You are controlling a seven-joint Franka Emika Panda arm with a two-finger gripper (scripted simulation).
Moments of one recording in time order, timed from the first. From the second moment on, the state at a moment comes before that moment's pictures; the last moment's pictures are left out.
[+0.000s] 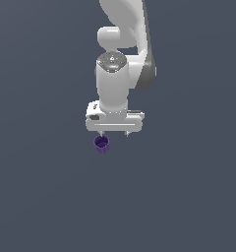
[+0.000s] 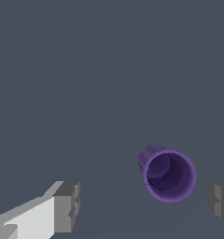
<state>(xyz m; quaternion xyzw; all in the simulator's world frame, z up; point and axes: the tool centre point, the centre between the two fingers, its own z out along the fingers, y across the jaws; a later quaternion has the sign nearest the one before) 0.008 -0.014 0.184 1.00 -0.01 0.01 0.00</state>
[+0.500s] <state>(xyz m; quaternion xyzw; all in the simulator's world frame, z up) 0.009 -0.020 0.191 1.00 -0.02 0.02 0.00</state>
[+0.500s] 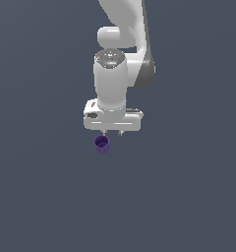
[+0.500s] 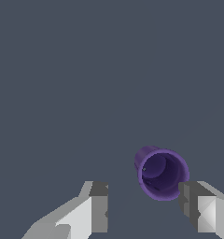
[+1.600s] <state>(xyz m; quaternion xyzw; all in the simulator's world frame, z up) -0.020 -0.047 0.137 0.98 0.18 0.04 0.06</state>
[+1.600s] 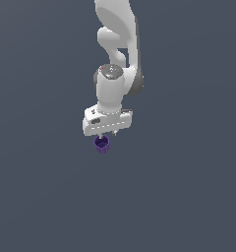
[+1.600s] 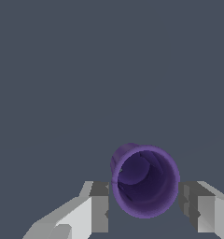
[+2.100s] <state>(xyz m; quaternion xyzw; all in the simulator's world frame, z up) -0.047 -0.052 0.105 0.94 0.32 0.05 0.08</state>
